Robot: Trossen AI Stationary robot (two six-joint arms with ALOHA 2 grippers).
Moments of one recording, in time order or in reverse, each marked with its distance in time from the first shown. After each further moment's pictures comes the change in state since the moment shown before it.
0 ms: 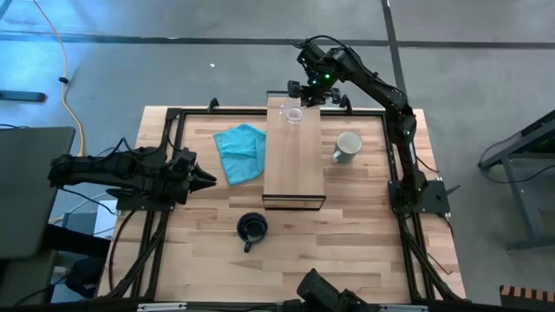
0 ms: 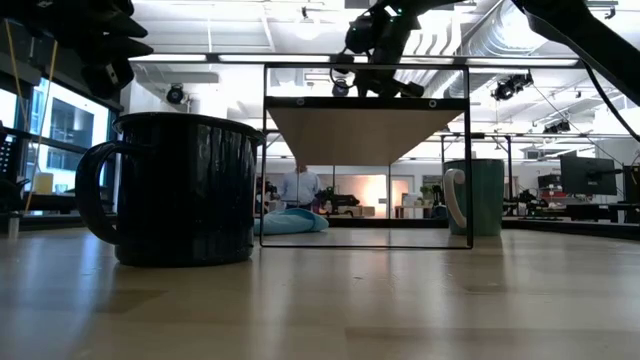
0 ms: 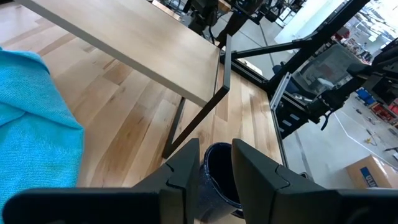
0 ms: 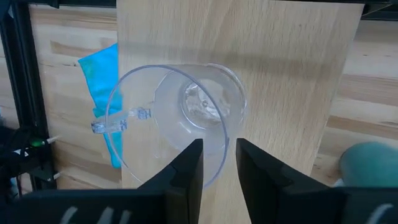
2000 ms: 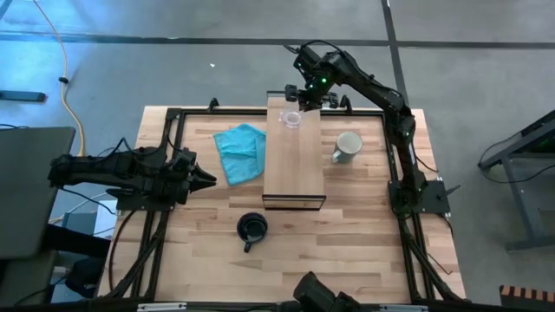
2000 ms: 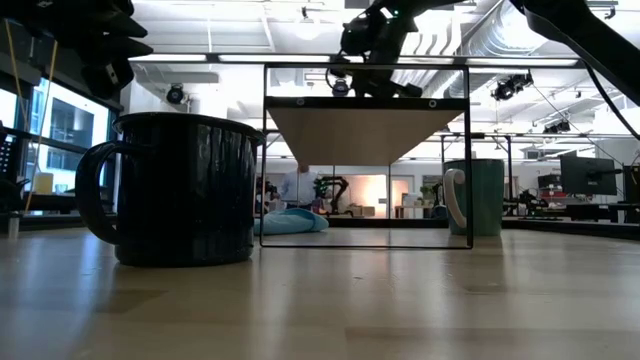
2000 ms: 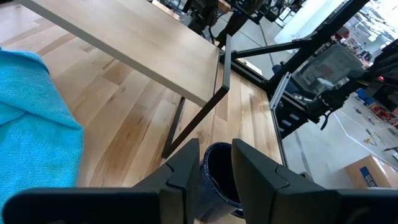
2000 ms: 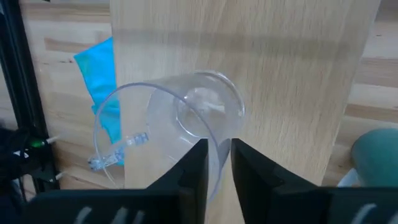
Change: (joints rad) left arm 0.000 0.000 0.000 0.000 0.001 0.002; right arm 0.023 0.000 -0.034 0.018 -0.003 0.062
